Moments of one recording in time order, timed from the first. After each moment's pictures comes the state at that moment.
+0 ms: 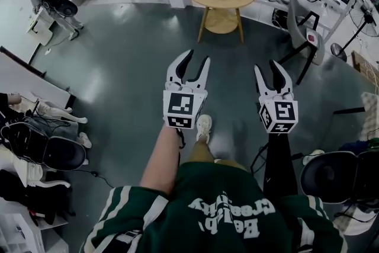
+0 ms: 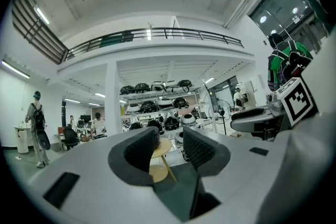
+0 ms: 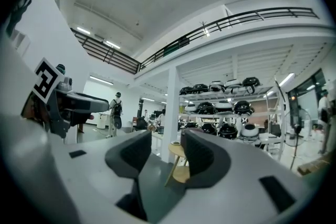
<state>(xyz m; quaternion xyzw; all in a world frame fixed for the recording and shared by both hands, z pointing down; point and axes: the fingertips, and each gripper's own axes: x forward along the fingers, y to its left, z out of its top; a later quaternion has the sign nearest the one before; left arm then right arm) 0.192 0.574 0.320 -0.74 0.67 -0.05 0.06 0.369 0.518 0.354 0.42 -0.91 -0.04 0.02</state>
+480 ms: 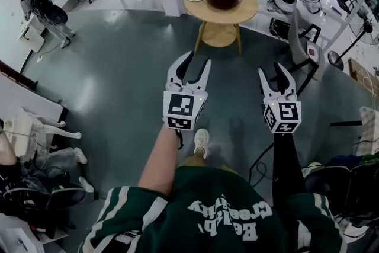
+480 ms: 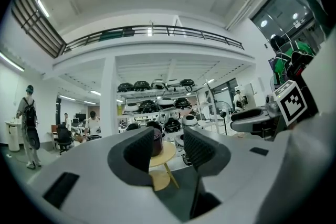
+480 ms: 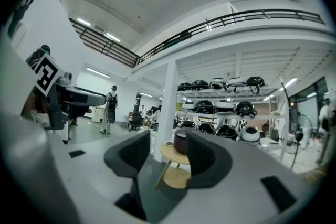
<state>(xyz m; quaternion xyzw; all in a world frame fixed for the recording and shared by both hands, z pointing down) 0.124 0.437 0.318 -0.75 0.66 -0.04 0.06 0.315 0.378 0.352 0.43 -0.90 -0.06 0.04</state>
